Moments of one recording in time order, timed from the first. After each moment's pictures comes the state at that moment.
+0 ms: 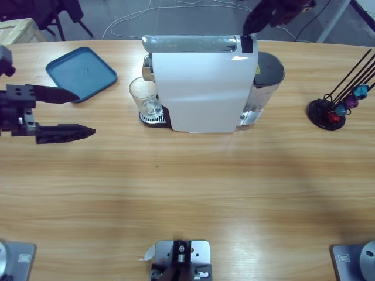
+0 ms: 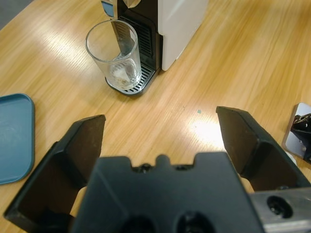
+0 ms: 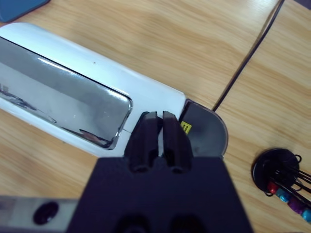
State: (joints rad) arm 0 -0.47 1.29 -0.67 0.12 -0.49 0.39; arm 1 0.61 1.90 -1.94 1.02 -0.03 0.16
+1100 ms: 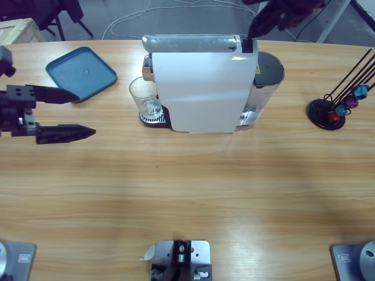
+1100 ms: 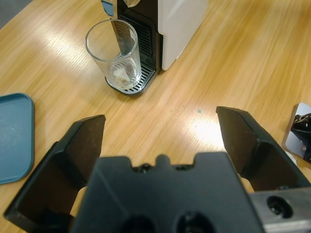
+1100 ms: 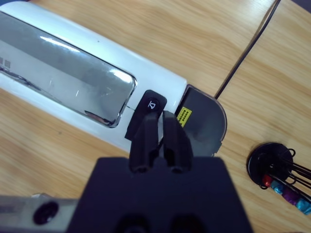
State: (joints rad) arm 0 -0.47 1.29 -0.67 0.12 -0.49 0.39; arm 1 0.63 1.85 -1.87 1.00 -0.05 0.15
